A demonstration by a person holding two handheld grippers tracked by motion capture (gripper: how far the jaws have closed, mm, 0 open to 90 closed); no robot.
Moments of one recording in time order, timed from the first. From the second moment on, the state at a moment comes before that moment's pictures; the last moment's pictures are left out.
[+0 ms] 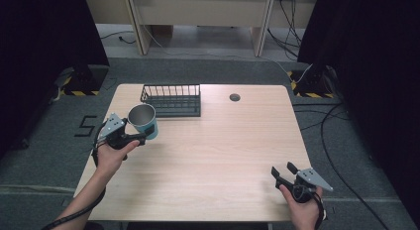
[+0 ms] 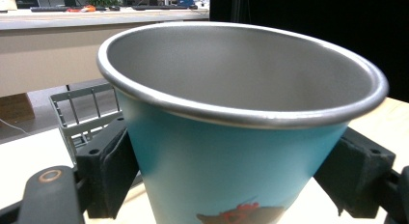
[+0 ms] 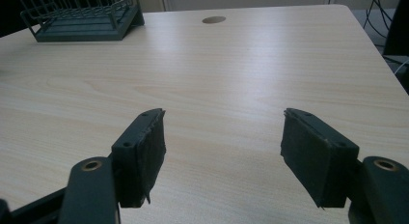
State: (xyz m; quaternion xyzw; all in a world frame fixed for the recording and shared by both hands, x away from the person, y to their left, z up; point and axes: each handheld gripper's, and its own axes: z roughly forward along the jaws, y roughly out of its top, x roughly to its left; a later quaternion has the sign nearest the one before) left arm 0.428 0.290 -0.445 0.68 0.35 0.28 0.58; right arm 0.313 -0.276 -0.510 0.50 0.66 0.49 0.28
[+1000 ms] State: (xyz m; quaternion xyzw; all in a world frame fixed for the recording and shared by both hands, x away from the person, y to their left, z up) left arm 0.456 0.281 -0.433 0.68 0.35 0.28 0.58; right arm 0.314 -0.277 -0.511 0.51 0.65 0.49 0.28
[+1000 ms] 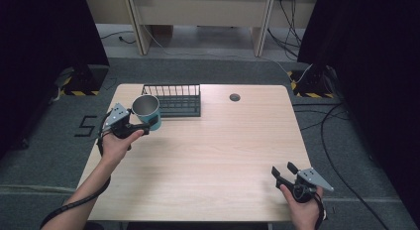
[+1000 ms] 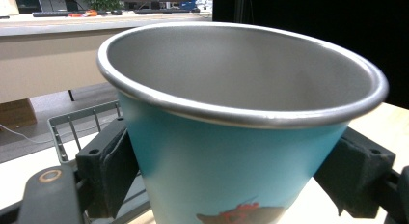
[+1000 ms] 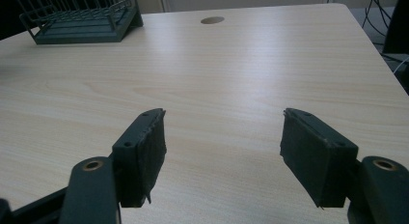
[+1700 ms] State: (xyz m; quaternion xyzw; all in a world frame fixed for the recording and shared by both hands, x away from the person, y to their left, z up) left arm 0.475 0.280 -0.425 0.67 0.36 0.29 0.58; right arm 0.314 -0.277 -0.511 0.51 0.65 0.49 0.28
